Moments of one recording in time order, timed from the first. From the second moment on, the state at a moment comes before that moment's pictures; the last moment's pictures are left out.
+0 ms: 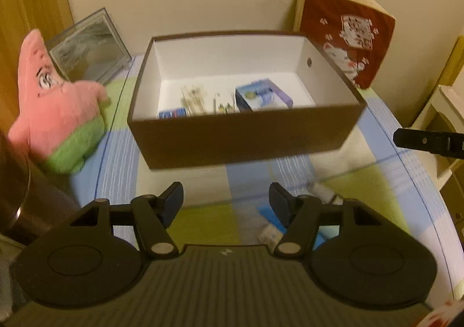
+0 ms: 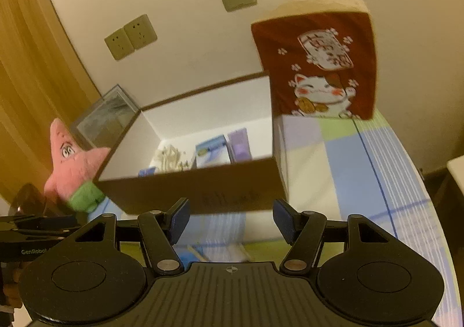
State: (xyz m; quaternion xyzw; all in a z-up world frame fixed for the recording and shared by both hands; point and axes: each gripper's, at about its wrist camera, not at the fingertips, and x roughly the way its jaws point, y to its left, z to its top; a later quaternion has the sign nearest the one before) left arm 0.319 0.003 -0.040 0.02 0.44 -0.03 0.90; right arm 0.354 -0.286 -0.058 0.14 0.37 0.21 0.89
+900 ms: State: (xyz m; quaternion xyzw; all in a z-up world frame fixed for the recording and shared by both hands) left arm 0.258 -0.035 -0.091 0.02 0.48 -0.07 0.87; right arm 0.291 -0.265 -0.123 0.05 0.45 0.24 0.86
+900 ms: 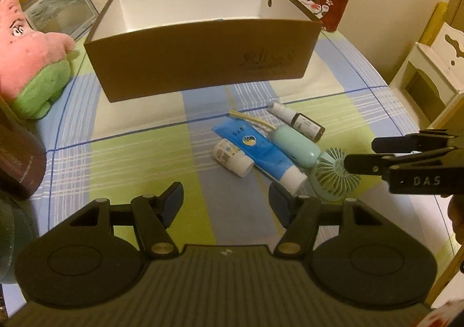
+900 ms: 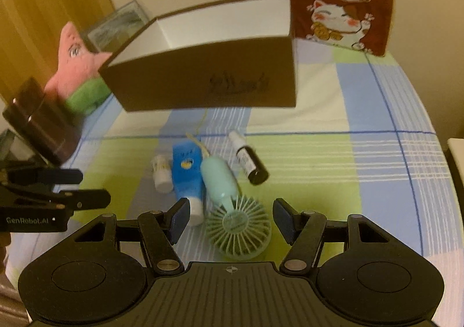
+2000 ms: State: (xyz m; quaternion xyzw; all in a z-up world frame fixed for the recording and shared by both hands) left arm 0.288 -0.047 -0.141 0.05 0.49 -0.11 0.86; right arm 0.325 -0.222 -0.159 -0.07 0.47 0.28 0.83
